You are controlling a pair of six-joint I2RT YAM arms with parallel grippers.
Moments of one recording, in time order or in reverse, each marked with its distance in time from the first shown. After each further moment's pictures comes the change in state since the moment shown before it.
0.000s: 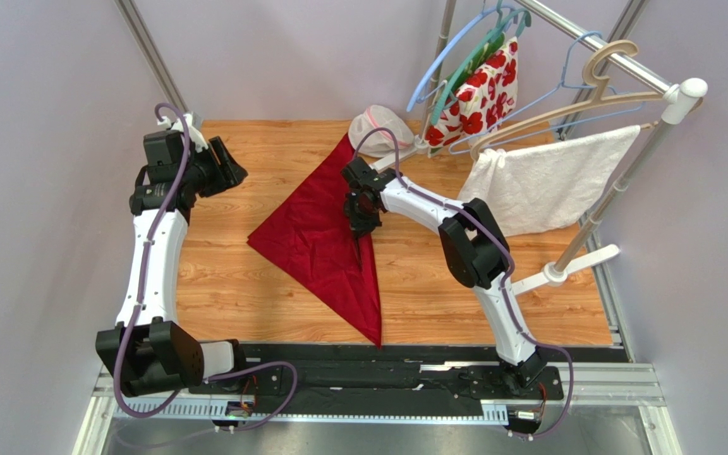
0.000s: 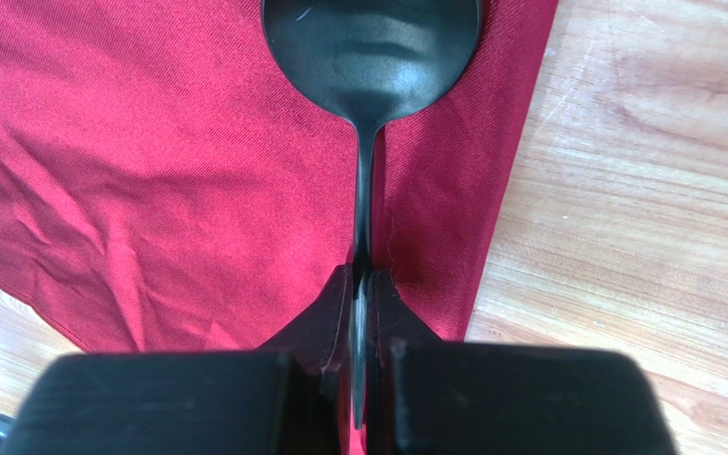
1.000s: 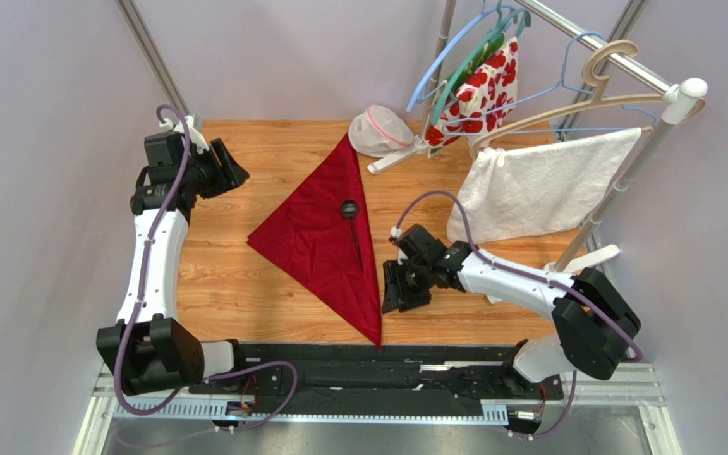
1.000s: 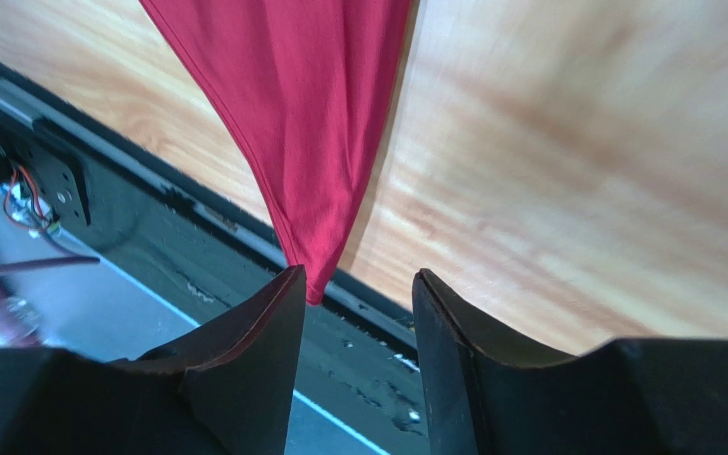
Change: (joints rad) left arm 0.008 0.008 -0.014 0.008 0.037 -0.005; right arm 0.102 -0.849 -0.974 0.190 -0.205 0.063
